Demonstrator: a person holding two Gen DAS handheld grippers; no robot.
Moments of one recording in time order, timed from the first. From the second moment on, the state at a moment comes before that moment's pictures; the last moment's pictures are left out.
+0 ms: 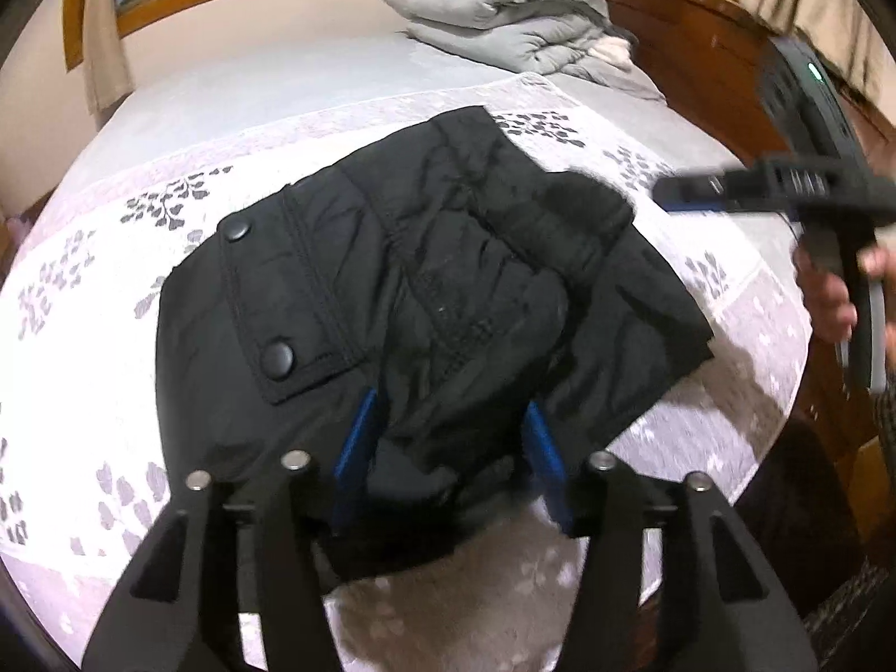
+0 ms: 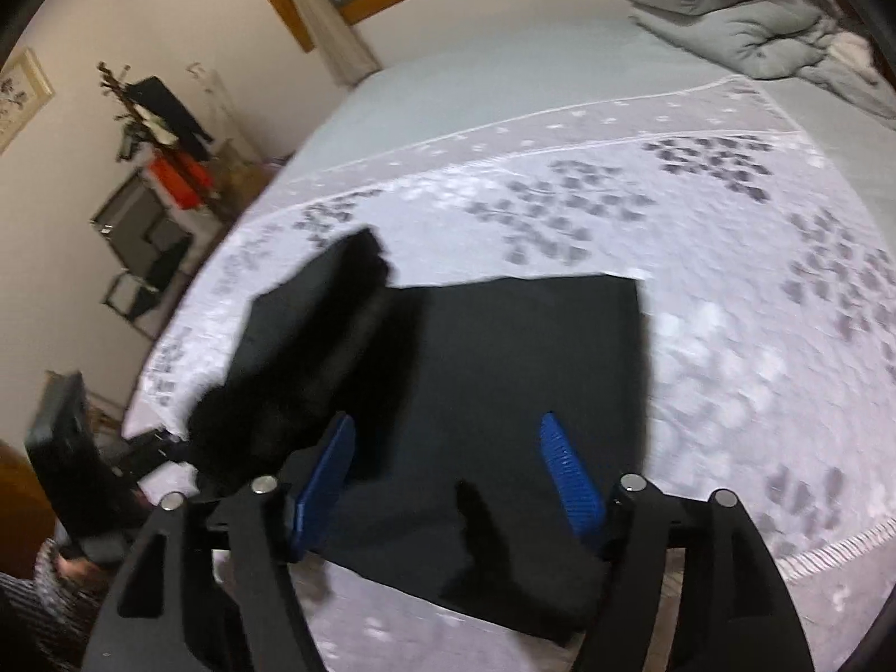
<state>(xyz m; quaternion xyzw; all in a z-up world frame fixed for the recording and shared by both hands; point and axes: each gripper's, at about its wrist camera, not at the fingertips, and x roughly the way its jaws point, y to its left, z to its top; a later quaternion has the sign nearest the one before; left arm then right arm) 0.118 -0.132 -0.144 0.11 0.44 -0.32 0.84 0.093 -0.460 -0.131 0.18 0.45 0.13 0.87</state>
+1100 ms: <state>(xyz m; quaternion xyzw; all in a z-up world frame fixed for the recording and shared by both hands) 0.158 -0.025 -0.172 0.04 0.47 -0.15 0.87 0.160 -0.370 -0.174 0.19 0.52 0.21 0.81</state>
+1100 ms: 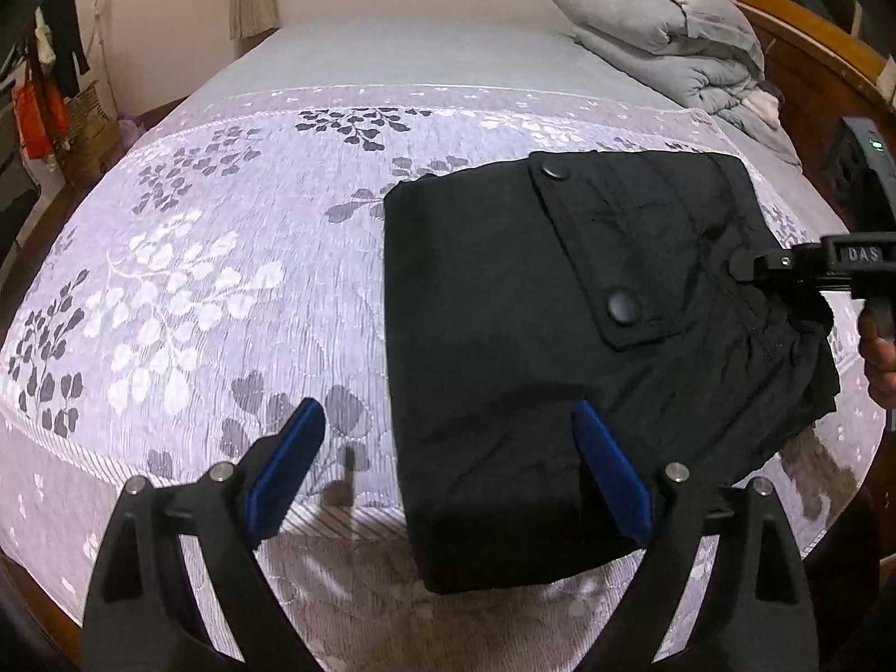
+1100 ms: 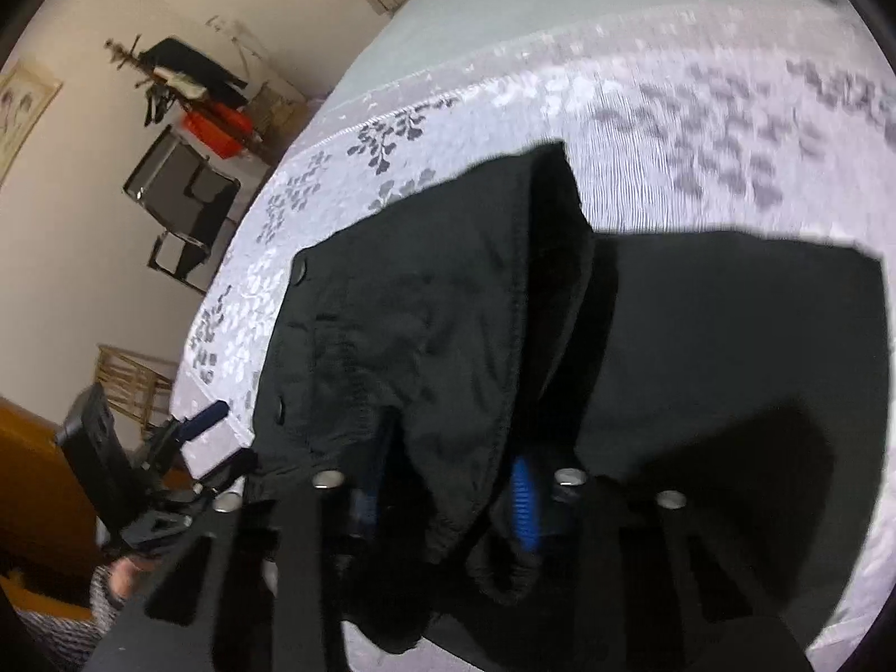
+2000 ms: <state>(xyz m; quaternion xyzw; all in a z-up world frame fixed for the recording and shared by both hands) 0.168 -0.048 -0.151 0.03 0.47 -0.16 0.87 0.100 -0.383 -0.088 0.08 0.42 0.18 0.89</state>
